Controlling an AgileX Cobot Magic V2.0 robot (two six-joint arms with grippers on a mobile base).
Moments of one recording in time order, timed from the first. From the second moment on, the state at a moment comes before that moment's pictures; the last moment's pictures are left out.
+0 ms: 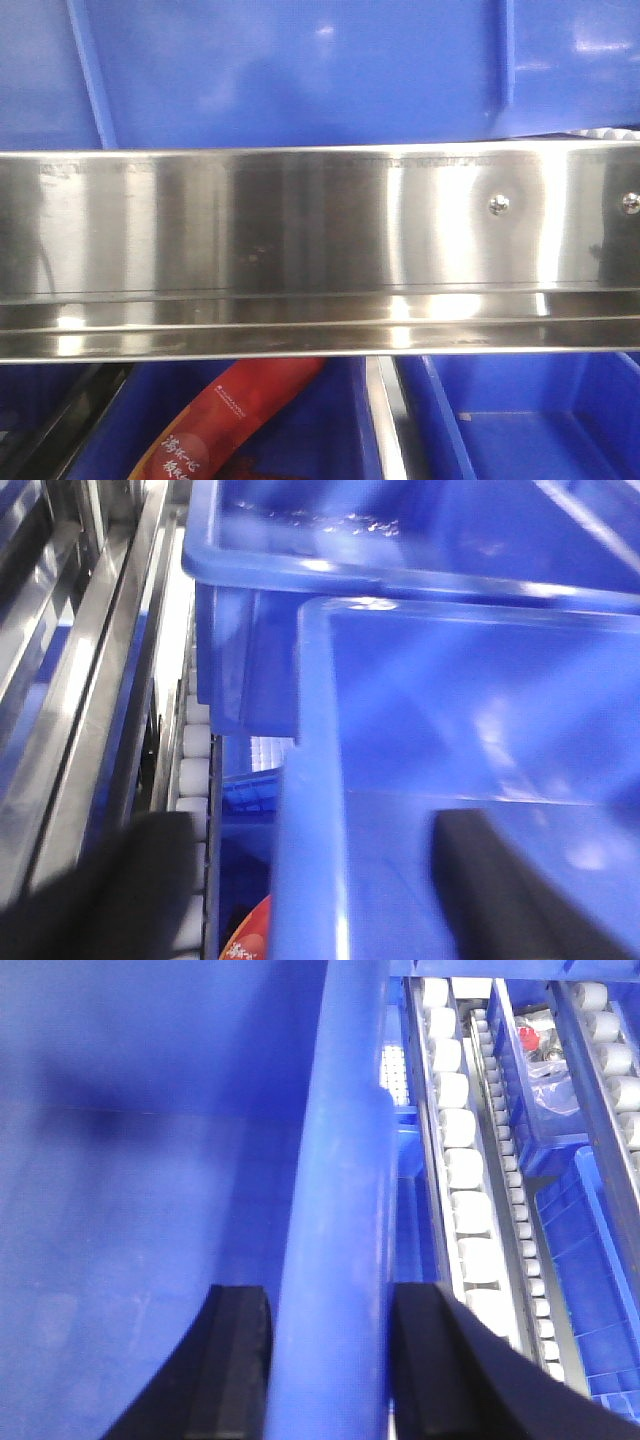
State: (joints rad) left arm 0.02 1.49 -1.53 -0.19 0.70 0.00; right arm 0.31 1.56 -1.81 -0.15 1.24 0.19
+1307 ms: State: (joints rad) left arm 0.02 1.63 -1.59 -0.27 0.88 0.06; right arm 0.31 1.56 -1.81 -0.15 1.24 0.19
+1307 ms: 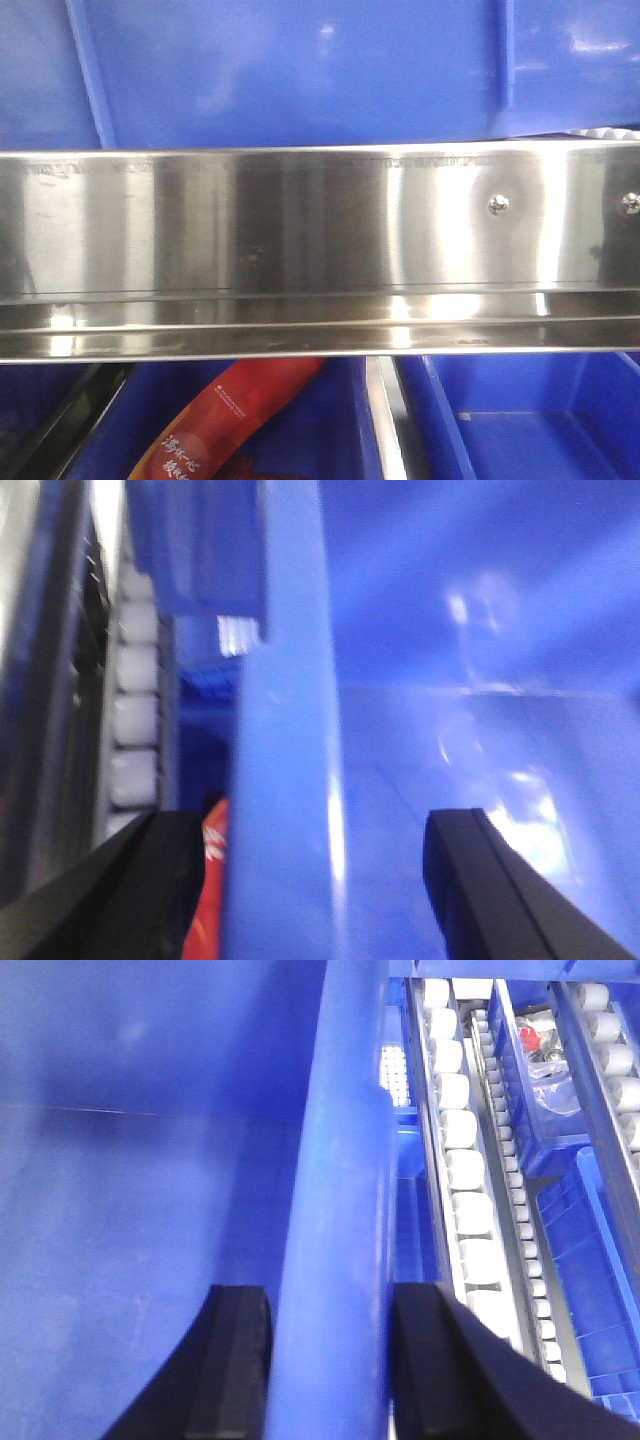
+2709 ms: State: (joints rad) left arm 0.02 1.64 -1.64 -0.23 0.93 0.06; right arm 0.31 1.56 -1.81 -0.15 1.23 0.20
